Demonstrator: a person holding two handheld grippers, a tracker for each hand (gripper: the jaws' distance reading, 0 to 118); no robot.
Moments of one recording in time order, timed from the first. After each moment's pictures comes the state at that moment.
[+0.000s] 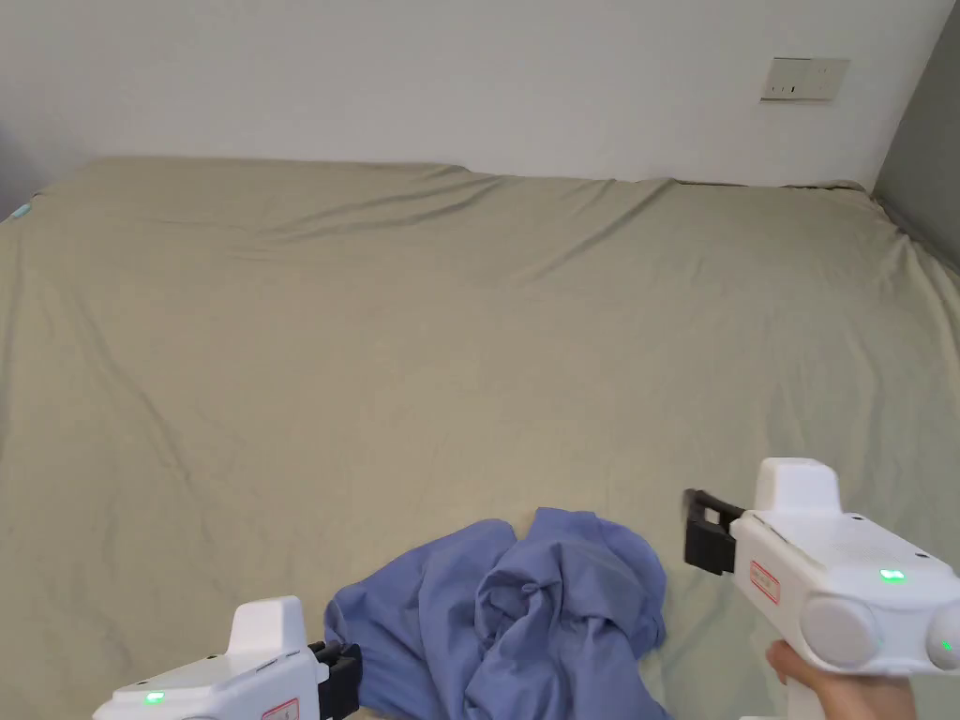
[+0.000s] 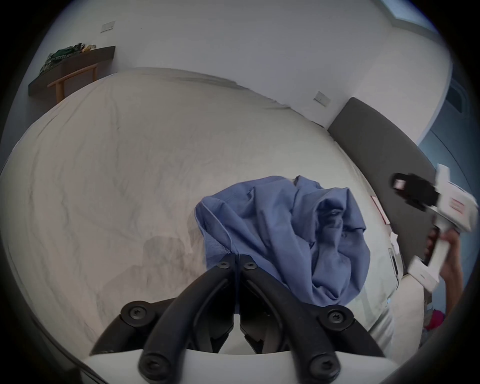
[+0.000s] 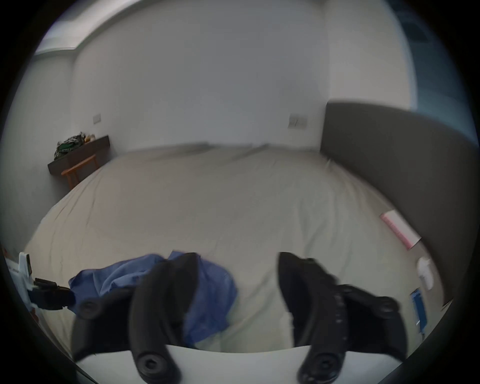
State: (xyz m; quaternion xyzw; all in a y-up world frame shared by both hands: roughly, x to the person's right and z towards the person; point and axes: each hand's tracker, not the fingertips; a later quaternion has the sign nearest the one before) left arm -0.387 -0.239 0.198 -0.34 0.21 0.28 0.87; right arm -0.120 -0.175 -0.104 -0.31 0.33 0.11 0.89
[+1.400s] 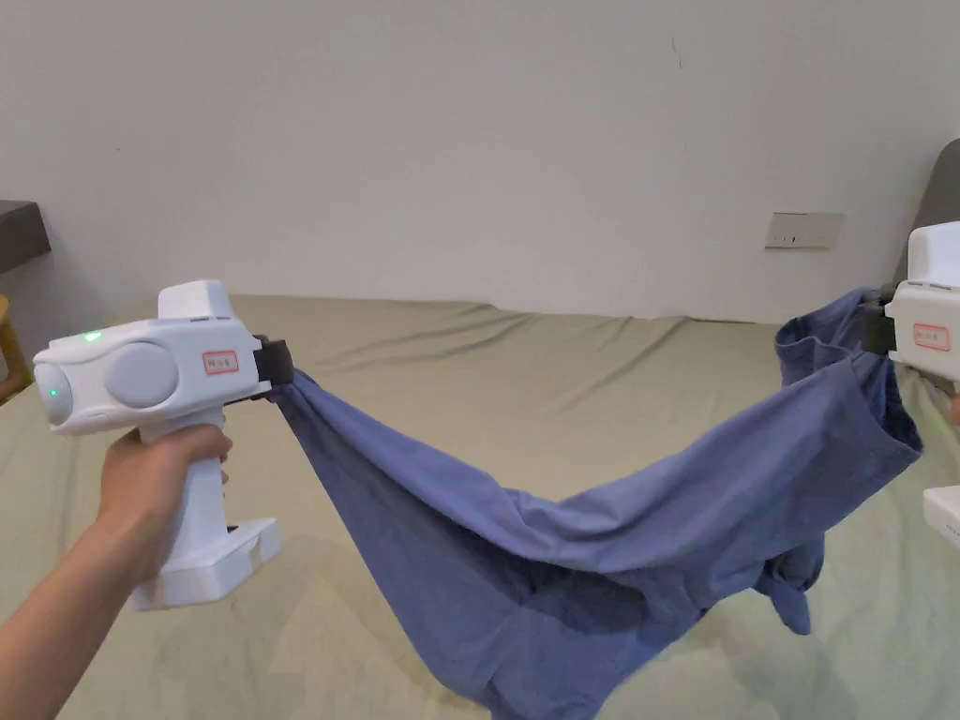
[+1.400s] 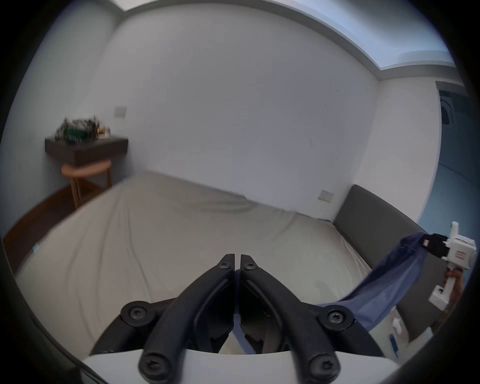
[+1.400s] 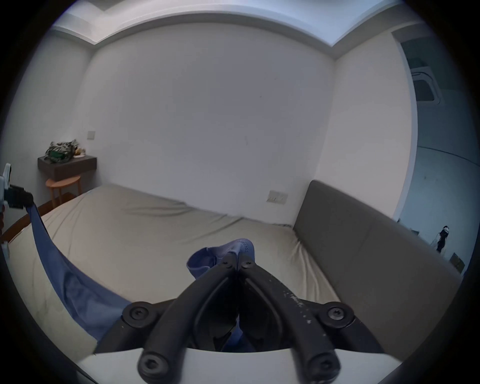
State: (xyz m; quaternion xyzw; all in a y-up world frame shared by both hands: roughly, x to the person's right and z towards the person) left arm -0.563 0.050 0.136 -0.12 0.32 0.18 0.92; right arm -0.125 0.105 -0.184 -0.10 0.28 0.17 0.94
